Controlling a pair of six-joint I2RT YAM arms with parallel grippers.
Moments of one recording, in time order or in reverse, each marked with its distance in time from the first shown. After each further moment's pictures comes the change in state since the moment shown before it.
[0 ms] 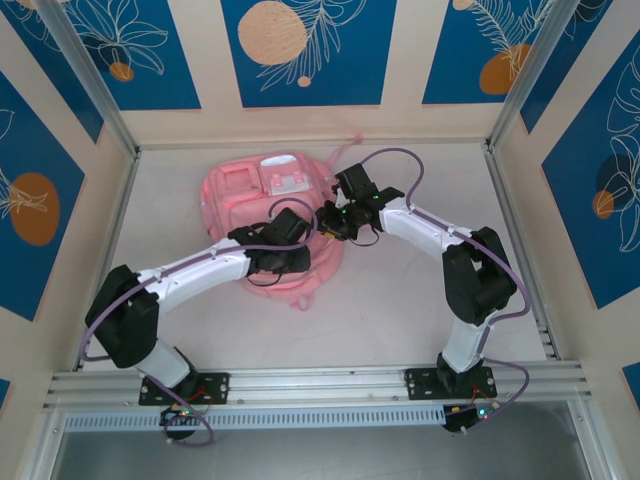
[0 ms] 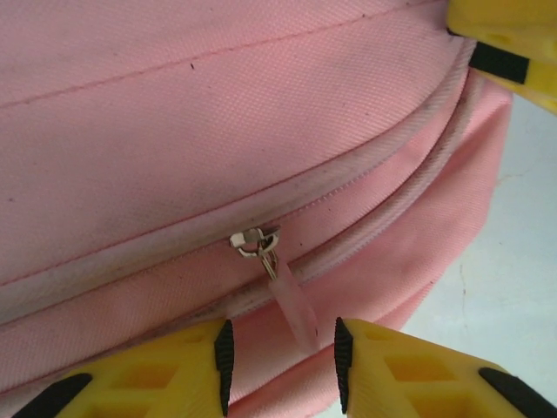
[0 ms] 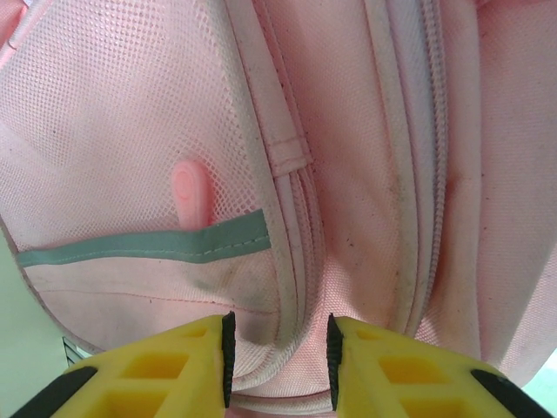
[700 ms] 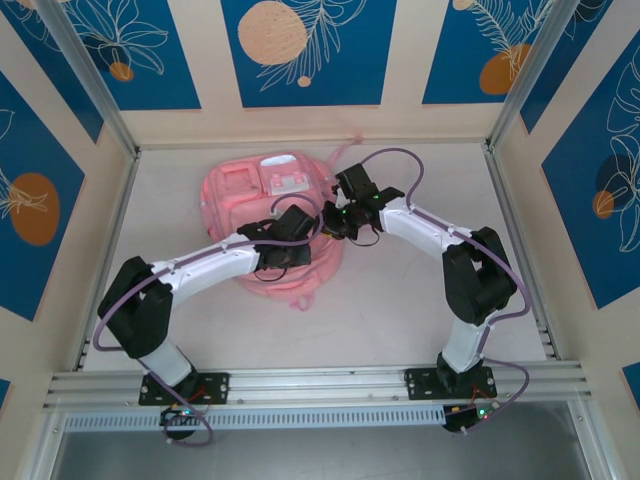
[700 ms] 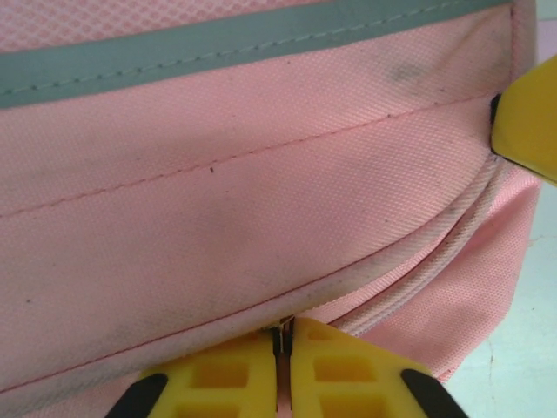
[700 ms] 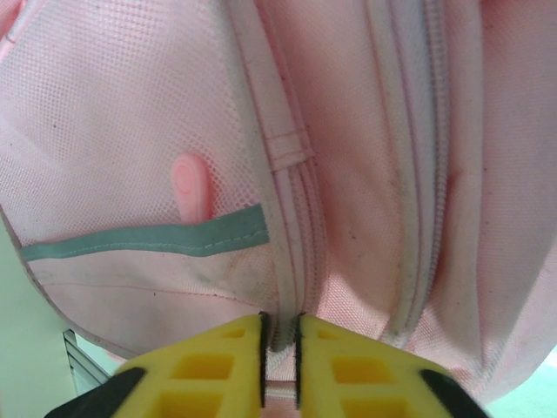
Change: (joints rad) left arm 0.000 0.073 0.049 0.016 -0.095 -0.021; right arm 0.000 0.000 0.000 -0.007 -0.008 -0.004
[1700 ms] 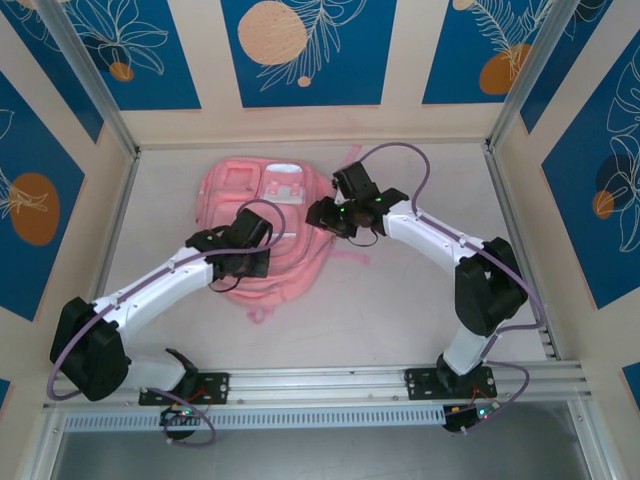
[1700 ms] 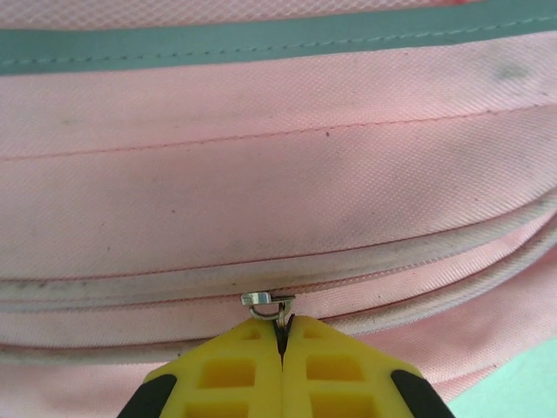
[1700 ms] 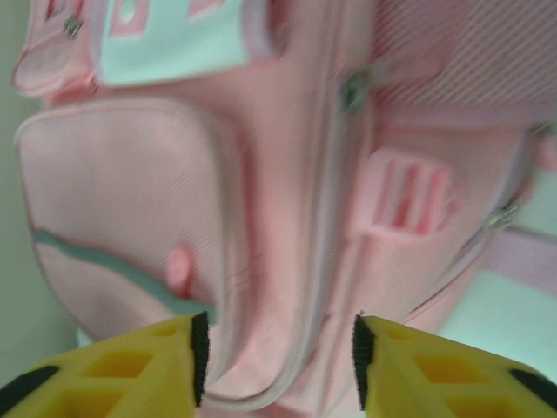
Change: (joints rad) left arm 0.147 -0.301 -0.166 -0.194 0.030 0.319; right arm 0.055 -0.085 -0.005 0.013 0.098 0.060
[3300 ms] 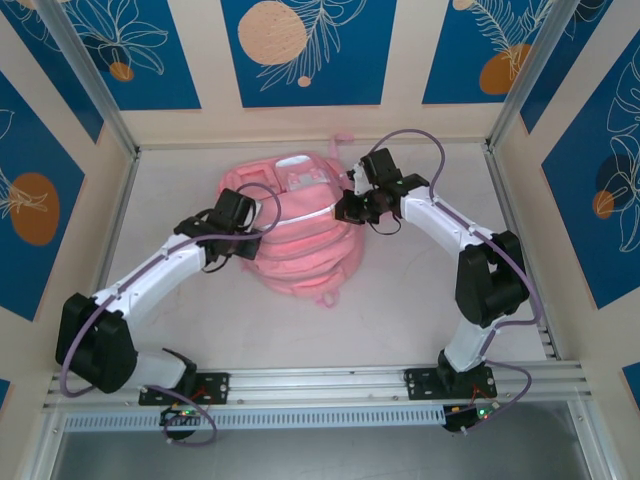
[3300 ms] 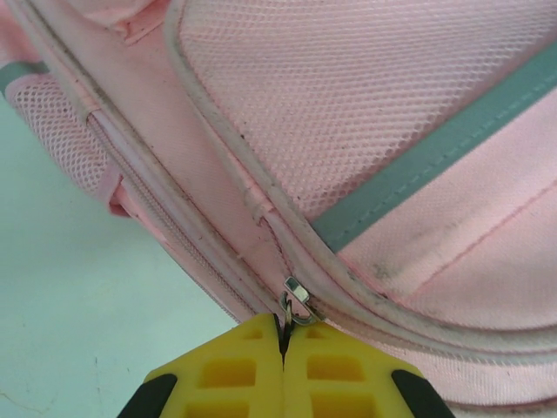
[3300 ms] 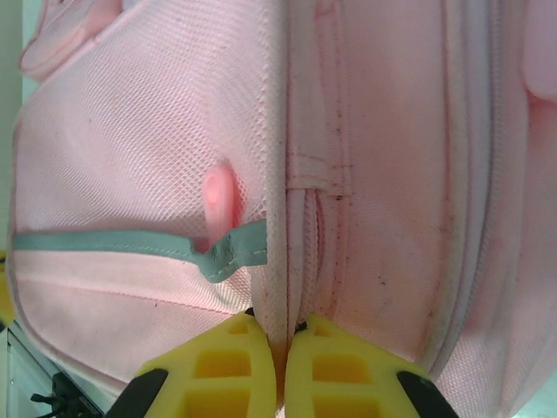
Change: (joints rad) left arm 0.186 0.058 0.063 0.118 0.034 0.364; right arm -0.196 0.036 0.055 -0.122 -0.134 -0.380
